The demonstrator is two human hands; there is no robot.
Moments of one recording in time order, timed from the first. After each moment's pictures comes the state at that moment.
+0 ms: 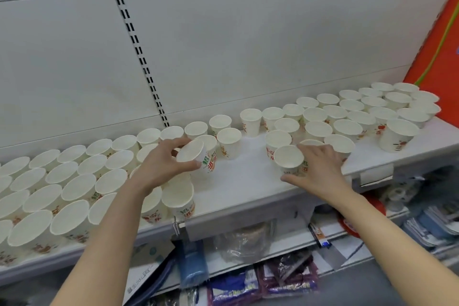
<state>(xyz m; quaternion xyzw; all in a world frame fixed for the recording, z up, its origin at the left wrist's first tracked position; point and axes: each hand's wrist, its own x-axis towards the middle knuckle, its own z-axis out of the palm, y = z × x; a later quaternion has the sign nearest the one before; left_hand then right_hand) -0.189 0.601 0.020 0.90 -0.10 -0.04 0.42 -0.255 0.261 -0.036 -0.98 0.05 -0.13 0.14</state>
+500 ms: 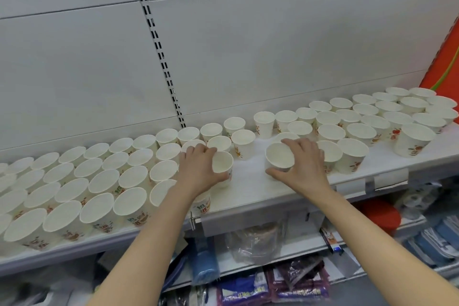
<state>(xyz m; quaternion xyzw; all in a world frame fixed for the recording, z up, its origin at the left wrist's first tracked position) -0.192 0.566 -0.011 0.99 -0.12 0.05 0.06 -0.241 0.319 -0.033 -0.95 0.04 -0.23 0.23</state>
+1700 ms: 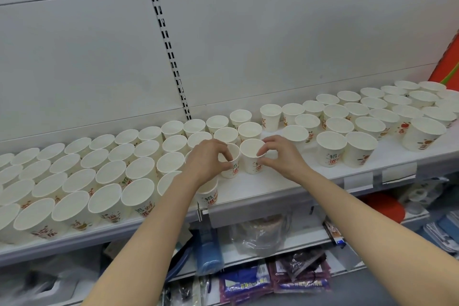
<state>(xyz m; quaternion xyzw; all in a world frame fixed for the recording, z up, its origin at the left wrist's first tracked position) -0.179 0.576 -0.018 0.95 -0.19 0.03 0.23 -0.192 0.345 -0.057 -0.91 -0.08 -0.10 0.38</state>
